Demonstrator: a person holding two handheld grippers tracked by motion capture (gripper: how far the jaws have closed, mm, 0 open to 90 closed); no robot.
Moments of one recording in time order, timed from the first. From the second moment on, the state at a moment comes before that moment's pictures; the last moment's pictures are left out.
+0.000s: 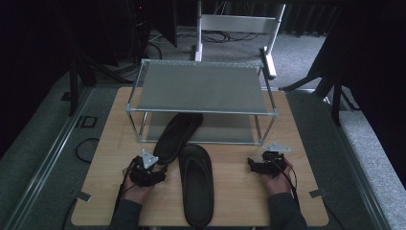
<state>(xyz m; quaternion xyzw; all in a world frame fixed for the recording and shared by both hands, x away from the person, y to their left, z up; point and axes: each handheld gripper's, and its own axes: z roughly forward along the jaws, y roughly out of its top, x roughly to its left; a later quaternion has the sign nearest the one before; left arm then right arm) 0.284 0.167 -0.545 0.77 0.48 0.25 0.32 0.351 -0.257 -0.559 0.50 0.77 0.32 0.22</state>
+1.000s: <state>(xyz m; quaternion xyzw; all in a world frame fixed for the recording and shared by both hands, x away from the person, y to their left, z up) 0.331 0.112 -0.537 0.80 0.43 0.26 0.34 0.351 -0.257 -0.559 0.50 0.77 0.32 0.22</state>
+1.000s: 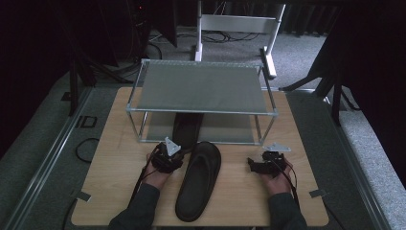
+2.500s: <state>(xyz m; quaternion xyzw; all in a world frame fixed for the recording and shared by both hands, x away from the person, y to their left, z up) 0.374 0.102 -0.548 0.78 0.46 0.25 0.35 0.350 -0.257 -0.559 0.50 0.77 0.32 0.22</state>
